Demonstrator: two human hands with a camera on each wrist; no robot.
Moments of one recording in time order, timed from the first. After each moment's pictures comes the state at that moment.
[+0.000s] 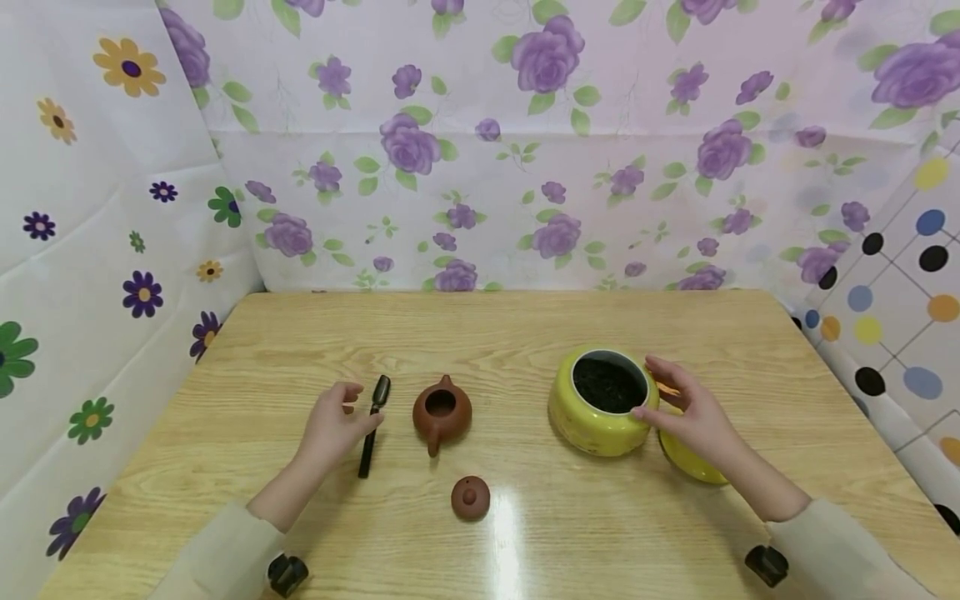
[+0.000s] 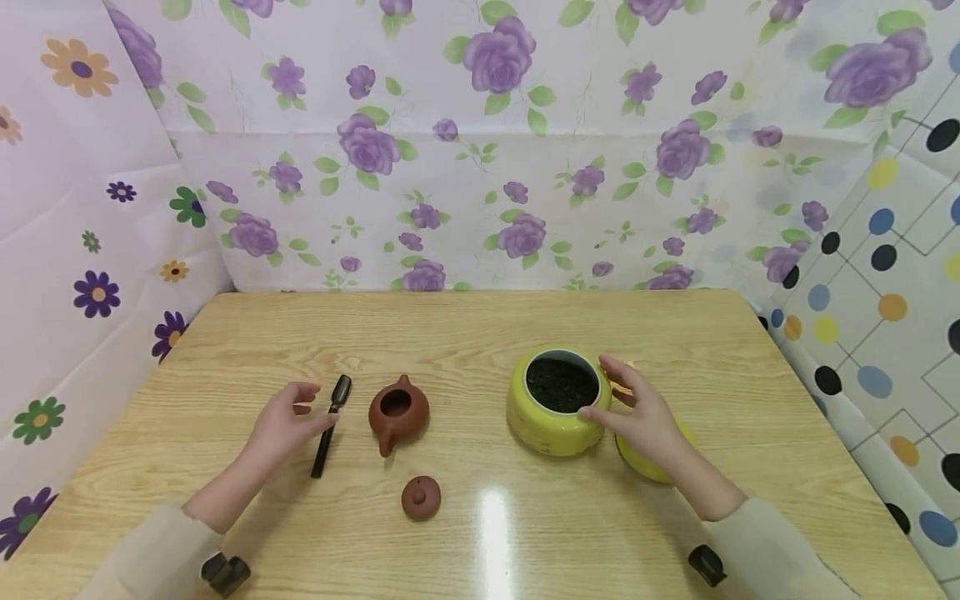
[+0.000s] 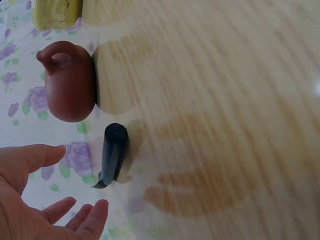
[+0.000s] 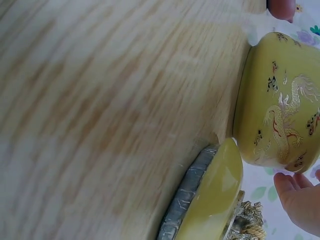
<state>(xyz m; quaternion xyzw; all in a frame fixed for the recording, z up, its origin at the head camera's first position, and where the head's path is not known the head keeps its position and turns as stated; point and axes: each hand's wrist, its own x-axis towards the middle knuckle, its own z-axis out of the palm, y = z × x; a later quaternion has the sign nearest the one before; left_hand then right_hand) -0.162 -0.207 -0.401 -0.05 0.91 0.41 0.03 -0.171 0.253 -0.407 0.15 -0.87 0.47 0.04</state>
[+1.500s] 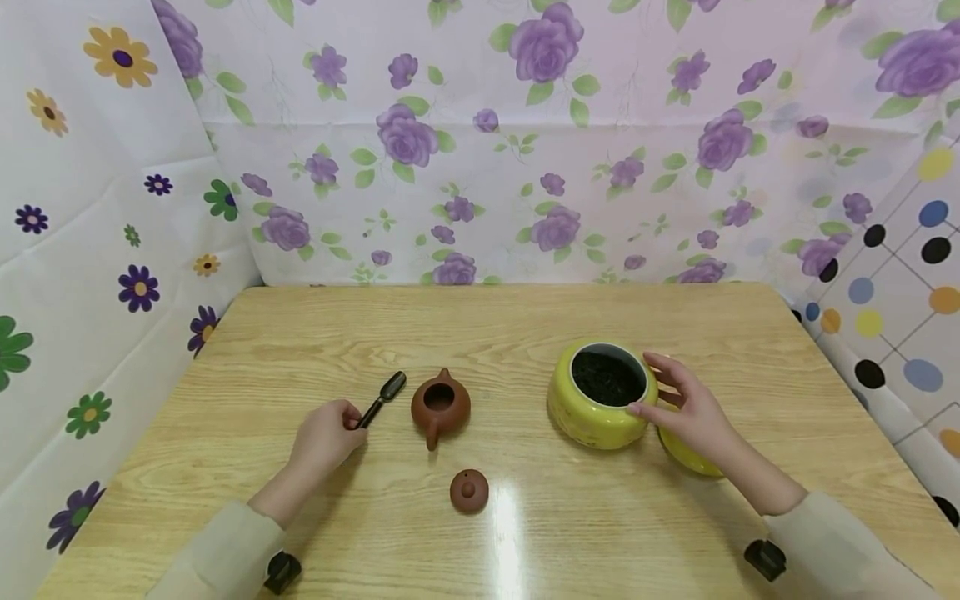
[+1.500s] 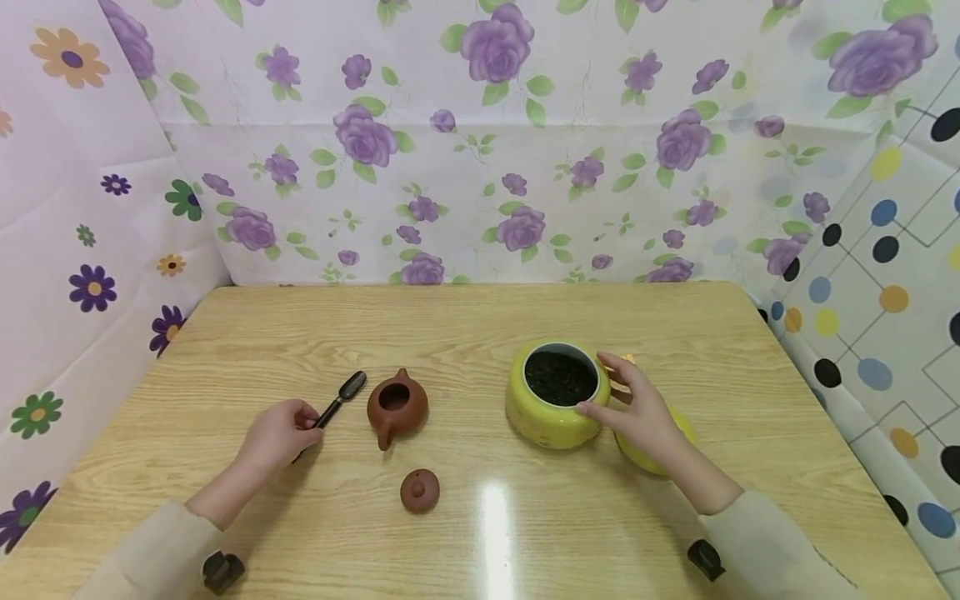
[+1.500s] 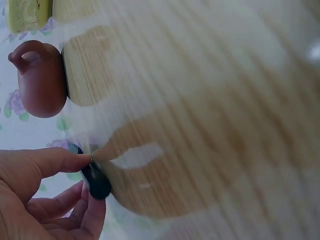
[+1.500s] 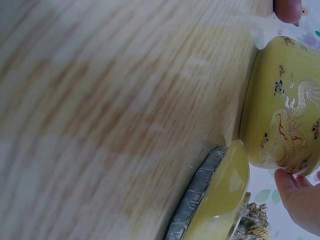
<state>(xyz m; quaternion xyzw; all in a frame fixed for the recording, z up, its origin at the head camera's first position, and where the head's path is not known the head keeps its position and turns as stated) -0.156 -0.215 -0.414 -0.04 0.96 0.29 0.02 -0.171 0.252 -0.411 0.14 -0.87 0.47 0.04</state>
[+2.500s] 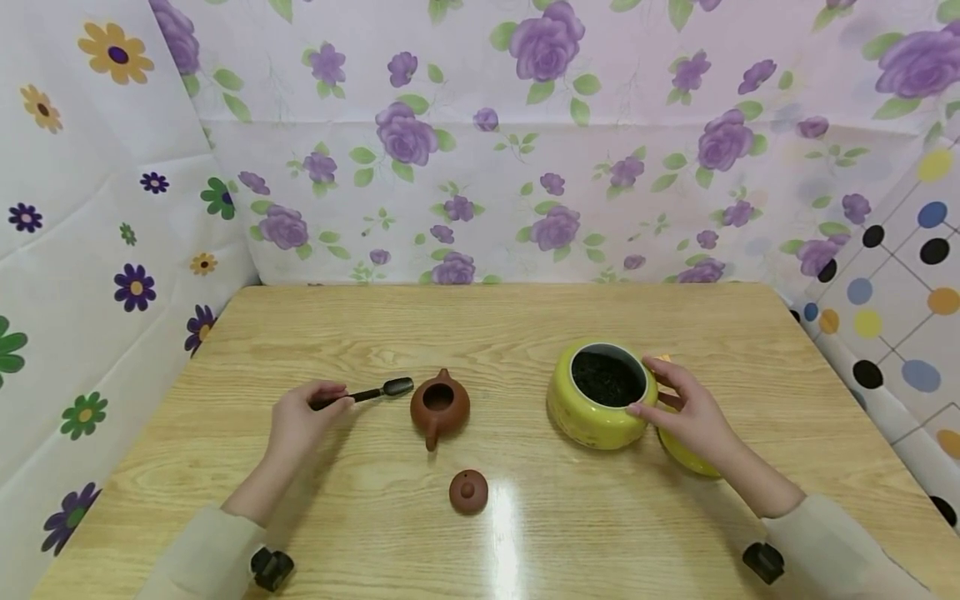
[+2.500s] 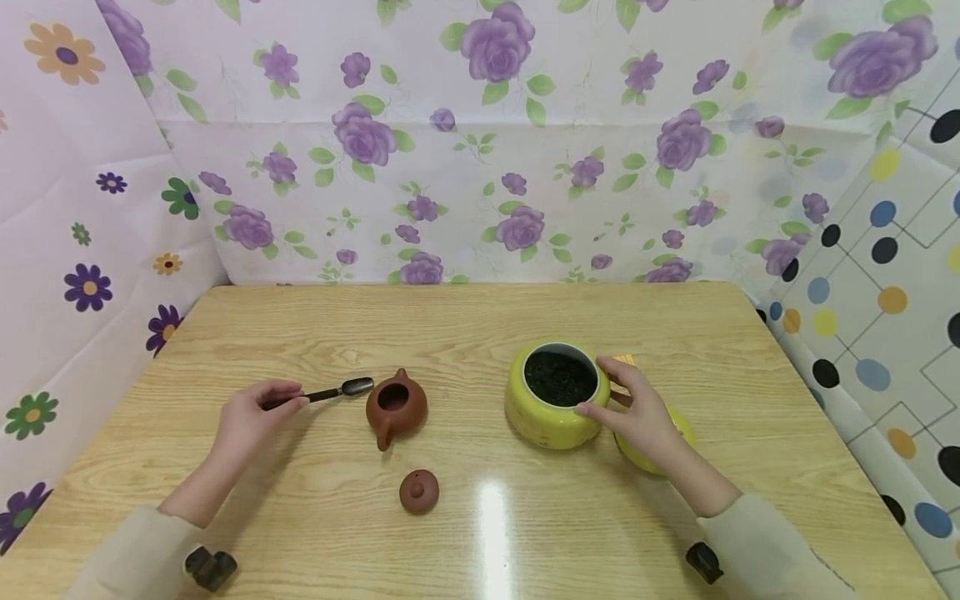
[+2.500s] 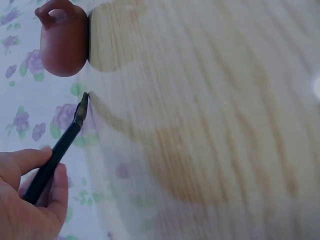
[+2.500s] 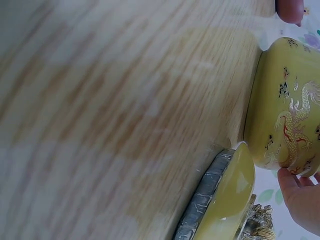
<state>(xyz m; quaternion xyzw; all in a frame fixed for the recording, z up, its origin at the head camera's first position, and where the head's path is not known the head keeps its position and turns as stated) -0.166 -0.237 -0.411 -0.04 0.90 0.42 -0.07 -0.169 0.252 -0.416 0.15 -0.86 0.48 0.05</state>
